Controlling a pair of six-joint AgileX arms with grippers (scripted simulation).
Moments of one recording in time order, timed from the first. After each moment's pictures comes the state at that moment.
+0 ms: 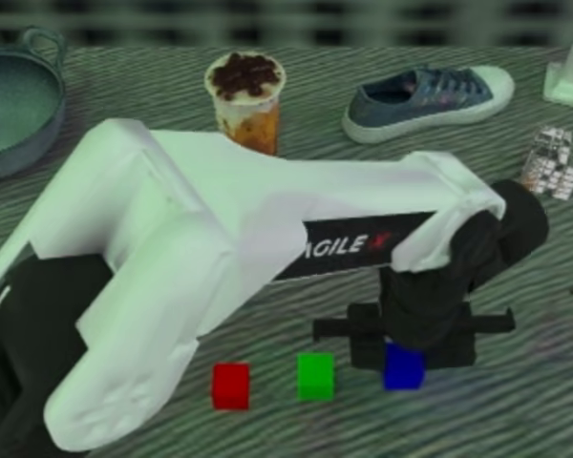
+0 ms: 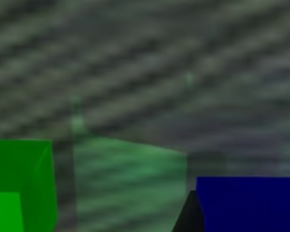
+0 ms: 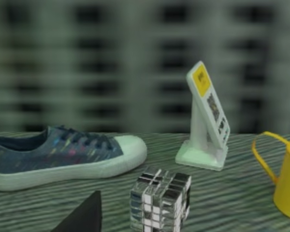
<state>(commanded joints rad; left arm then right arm) -1.01 2.34 1.78 -0.99 -0.03 -1.01 0.01 0.00 0.00 0.00 0.00 0.00</state>
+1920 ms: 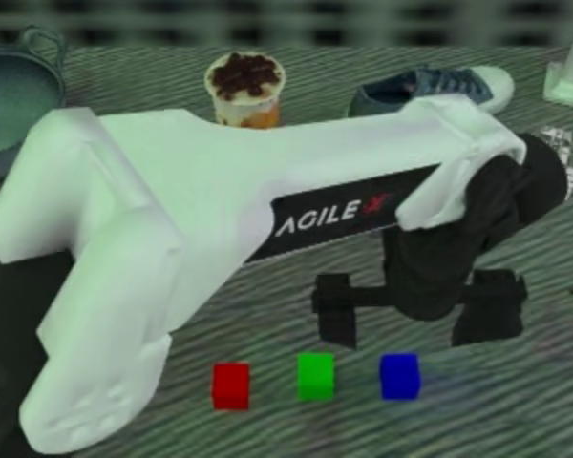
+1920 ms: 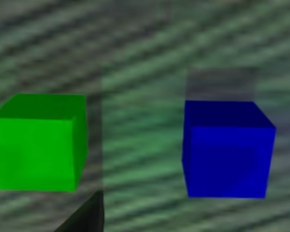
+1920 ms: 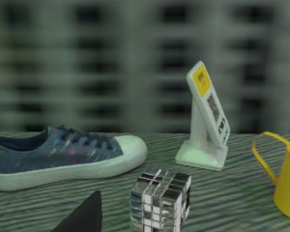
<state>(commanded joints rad) -1.00 2.29 1.91 -1.18 -0.03 -1.01 0.01 0.00 0.00 0.00 0.00 0.00</state>
